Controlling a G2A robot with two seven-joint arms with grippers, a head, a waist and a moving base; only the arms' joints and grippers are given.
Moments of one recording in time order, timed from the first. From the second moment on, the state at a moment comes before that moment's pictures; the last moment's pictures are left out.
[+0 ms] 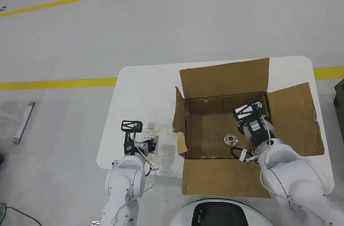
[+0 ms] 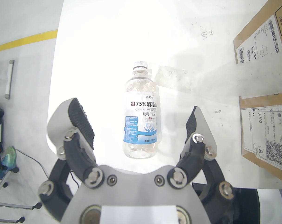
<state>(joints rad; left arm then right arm) 1.33 -1.45 -1.41 -1.92 1.60 0.04 -0.87 -1.30 -1.26 1.24 -2.23 -1.59 0.18 0.98</state>
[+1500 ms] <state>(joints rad) 1.33 -1.45 -1.41 -1.92 1.60 0.04 -0.87 -1.03 -1.33 1.11 -1.76 -1.42 0.15 1.38</state>
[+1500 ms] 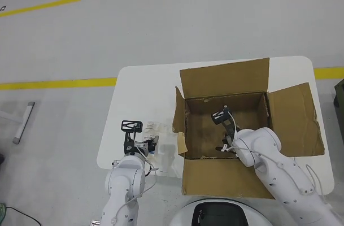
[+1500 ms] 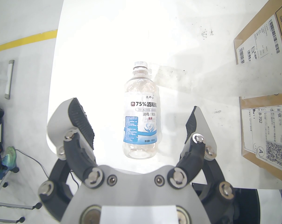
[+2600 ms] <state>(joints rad) 1.33 -1.45 -1.41 -1.92 1.60 0.04 -0.87 -0.99 -1.36 1.09 -1.65 -1.45 0.15 1.37</state>
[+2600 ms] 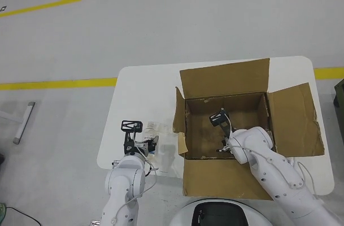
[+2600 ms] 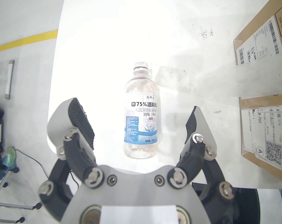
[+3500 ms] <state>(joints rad) 1.33 -1.45 -1.41 -1.92 1.60 0.04 -0.87 -1.28 -1.35 1.69 -2.00 -0.22 0.02 0.91</state>
